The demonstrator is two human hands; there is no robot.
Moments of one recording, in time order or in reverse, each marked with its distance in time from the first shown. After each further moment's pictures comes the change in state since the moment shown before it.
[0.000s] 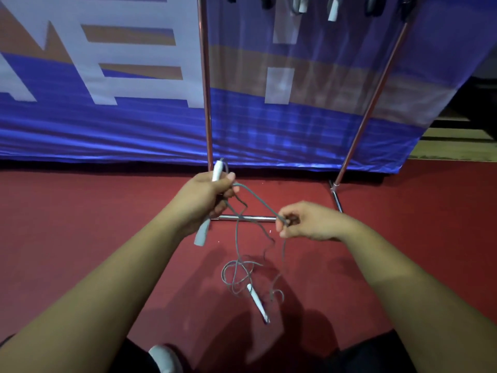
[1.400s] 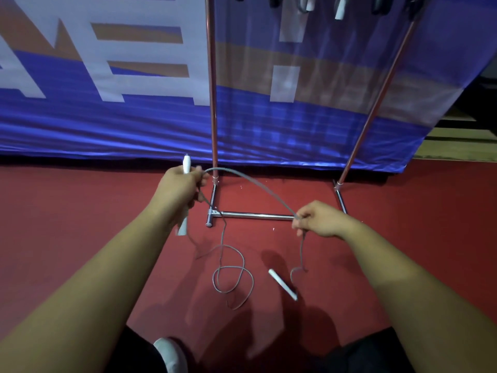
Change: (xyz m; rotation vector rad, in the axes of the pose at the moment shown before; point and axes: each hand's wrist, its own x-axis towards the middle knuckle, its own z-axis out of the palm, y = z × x) left_hand 0.007 -0.006 -0.047 0.189 0.376 -0.041; right_hand 0.003 0.024 0.004 -0.087 0.133 0.249
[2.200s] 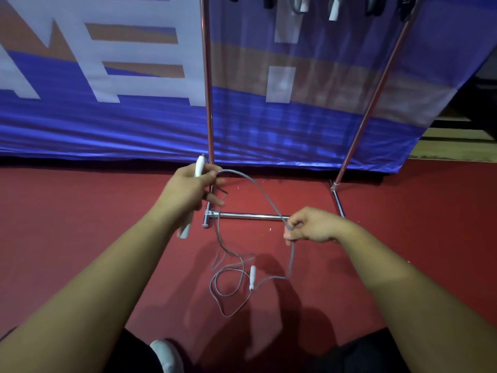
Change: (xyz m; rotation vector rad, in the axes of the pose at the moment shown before) left_hand -0.017 0.008 0.016 -0.008 -0.176 0.131; right_hand -0.009 -0.004 0.002 0.096 -0.165 -0.038
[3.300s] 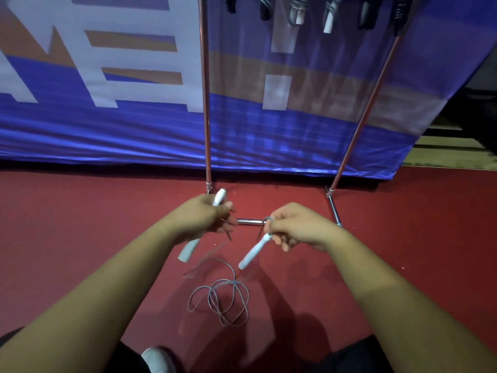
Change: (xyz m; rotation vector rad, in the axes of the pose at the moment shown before) left_hand 0.001 -0.026 0.017 0.108 -0.295 -0.193; right_hand -0.019 -0.055 0.011 0.347 0.045 -0.003
